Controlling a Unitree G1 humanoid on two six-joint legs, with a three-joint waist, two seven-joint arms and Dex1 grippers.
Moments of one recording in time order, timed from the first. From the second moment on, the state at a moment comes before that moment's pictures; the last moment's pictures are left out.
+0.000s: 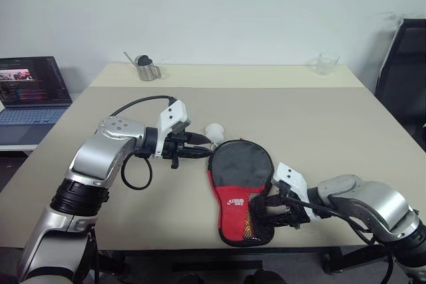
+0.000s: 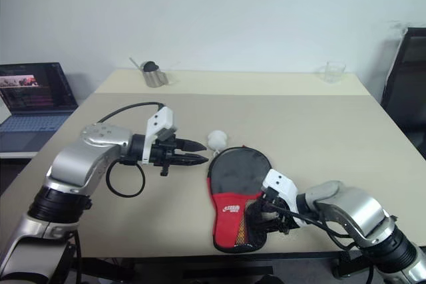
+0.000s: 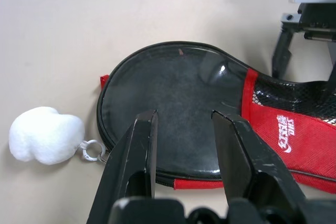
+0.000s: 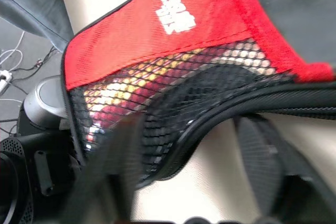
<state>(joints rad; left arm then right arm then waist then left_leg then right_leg) -0.74 0.76 -0.15 -0.03 -0.35 0.63 -1.21 -0.46 -0.80 0.31 -0.47 0.57 1.16 0.86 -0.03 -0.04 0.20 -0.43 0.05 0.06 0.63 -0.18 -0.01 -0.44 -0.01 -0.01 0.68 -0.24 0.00</state>
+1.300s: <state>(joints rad) -1.19 0.39 -0.05 0.98 -0.15 0.54 -0.79 -0.49 -0.18 0.25 0.09 0.18 0.51 0.50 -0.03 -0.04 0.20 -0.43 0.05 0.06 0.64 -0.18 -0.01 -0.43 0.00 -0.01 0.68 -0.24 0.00</state>
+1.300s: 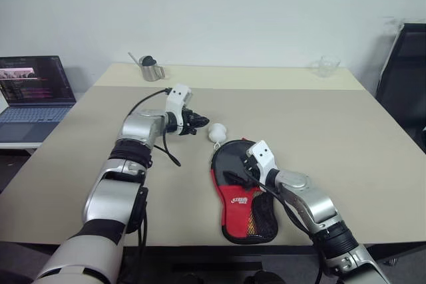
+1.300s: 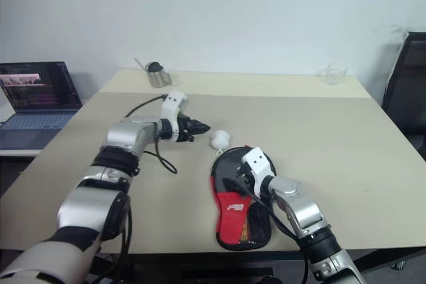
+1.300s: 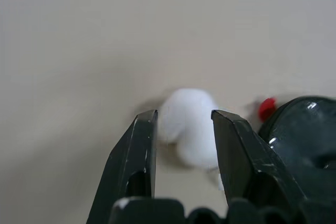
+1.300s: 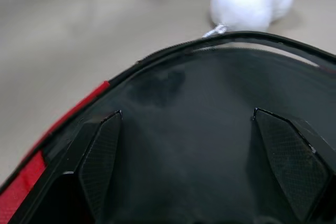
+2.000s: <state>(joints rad) -1.27 0.30 -0.01 1.23 -0.04 0.49 -0.62 -0.50 -0.11 0.17 0.11 0.18 0.56 0.43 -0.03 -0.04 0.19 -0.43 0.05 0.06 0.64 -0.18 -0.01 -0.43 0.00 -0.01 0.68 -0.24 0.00</state>
